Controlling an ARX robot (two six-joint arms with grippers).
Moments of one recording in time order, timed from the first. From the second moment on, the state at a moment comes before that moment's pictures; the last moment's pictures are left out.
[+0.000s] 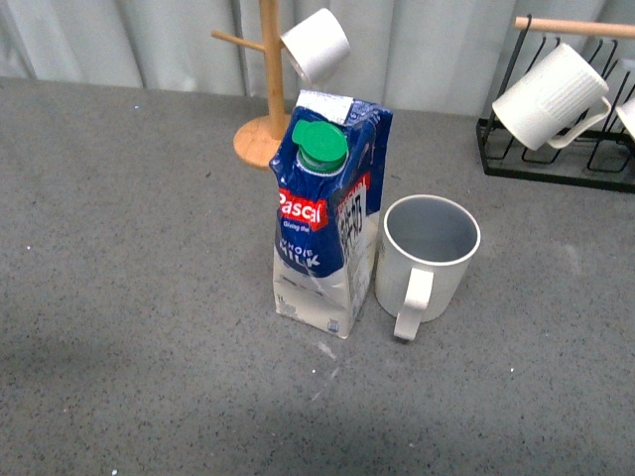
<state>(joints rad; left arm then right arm) -0.08 1.15 0.11 1.03 -0.07 -0.01 0.00 0.00 0.01 0.00 0.00 0.00</state>
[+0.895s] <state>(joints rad) 0.00 0.47 0.02 0.47 0.00 -0.01 0.00 0.00 0.01 0.00 0.00 0.00</state>
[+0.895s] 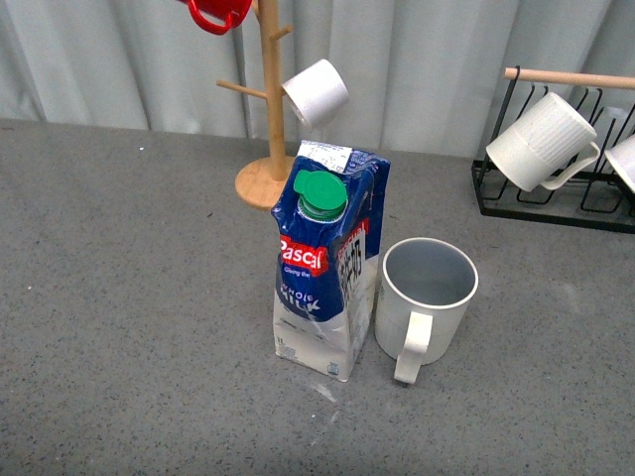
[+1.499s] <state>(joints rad) 0.00 0.23 0.02 0.24 0.00 -0.01 0.00 0.00 0.01 0.00 0.00 0.00</state>
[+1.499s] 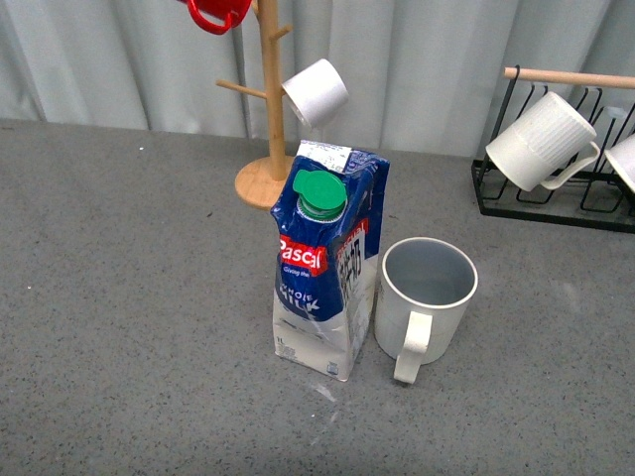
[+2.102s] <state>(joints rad) 0.00 0.01 0.02 0.00 0.00 -0.01 0.00 0.00 0.01 0.00 0.00 0.00</state>
